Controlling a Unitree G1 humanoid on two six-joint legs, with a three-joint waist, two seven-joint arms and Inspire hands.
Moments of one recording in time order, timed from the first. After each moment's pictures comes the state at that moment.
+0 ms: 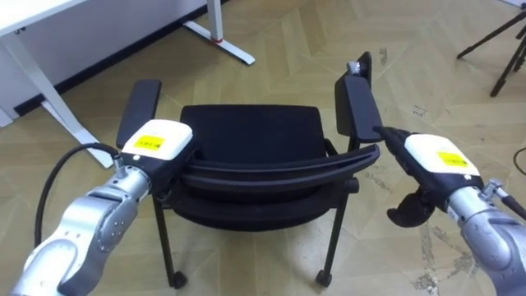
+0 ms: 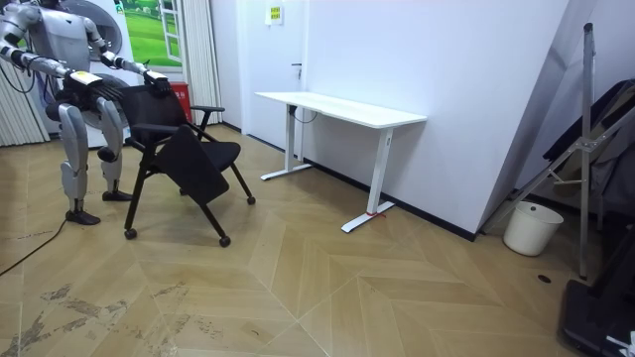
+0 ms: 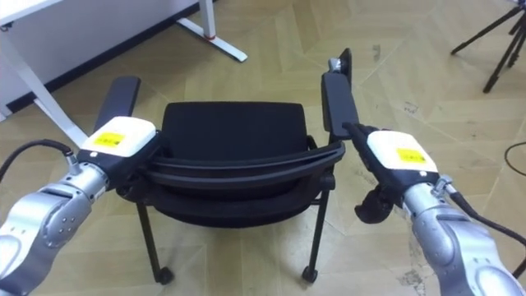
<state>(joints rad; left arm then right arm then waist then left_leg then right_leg) -0.11 0.51 -0.21 0.11 0.98 -0.09 -0.22 0.06 -0.59 0.11 0.06 -0.80 -0.07 0.17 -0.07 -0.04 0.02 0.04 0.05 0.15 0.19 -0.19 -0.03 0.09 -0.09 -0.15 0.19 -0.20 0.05</state>
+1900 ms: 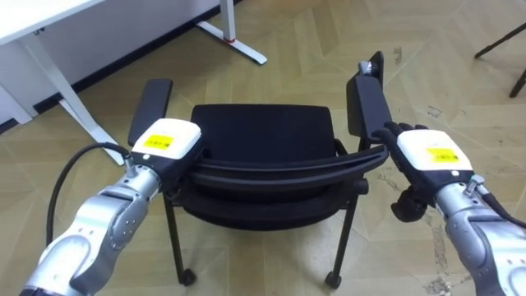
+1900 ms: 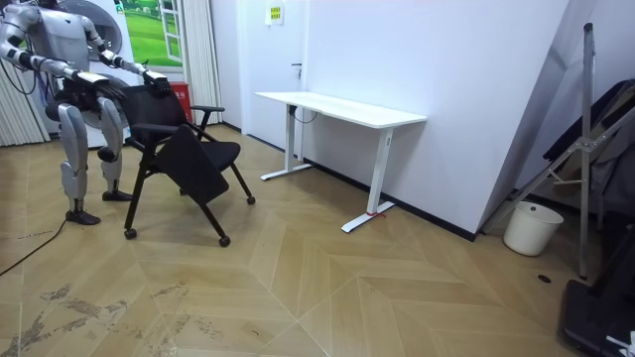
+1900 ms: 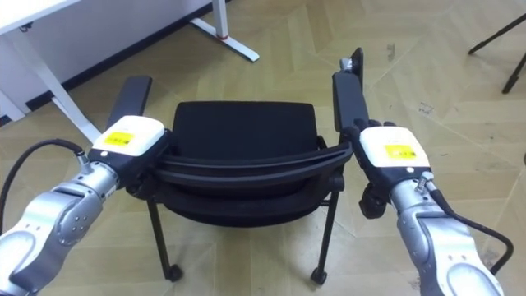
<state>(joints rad) -0.13 0.51 -0.29 0.14 0.96 -0.04 -0.16 0.03 -0.58 0.21 0.02 -0.97 0.12 0.10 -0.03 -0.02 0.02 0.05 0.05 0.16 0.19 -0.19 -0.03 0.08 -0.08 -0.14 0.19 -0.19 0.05</state>
